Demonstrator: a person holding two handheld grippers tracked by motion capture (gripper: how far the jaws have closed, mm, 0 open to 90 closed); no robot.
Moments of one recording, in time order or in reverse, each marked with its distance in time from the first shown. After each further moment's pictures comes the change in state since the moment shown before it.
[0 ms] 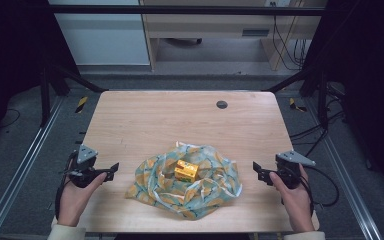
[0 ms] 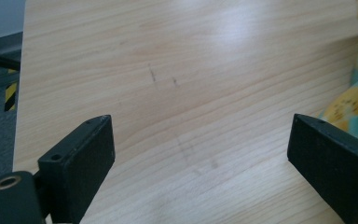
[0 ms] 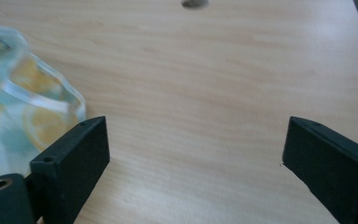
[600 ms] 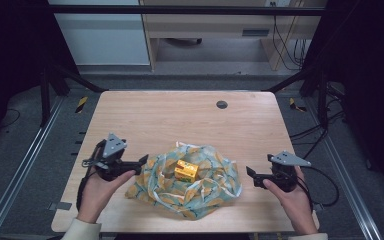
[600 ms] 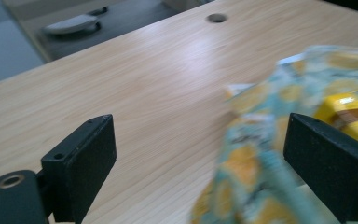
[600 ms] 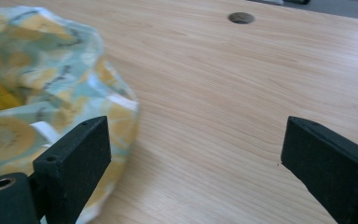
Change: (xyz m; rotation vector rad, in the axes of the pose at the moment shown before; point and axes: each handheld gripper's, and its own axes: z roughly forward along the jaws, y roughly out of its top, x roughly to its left) left arm -0.068 0.068 -0.016 -0.127 -0.125 0.113; right arm 0.022 0.010 -0.013 -0.007 0.110 -0.138
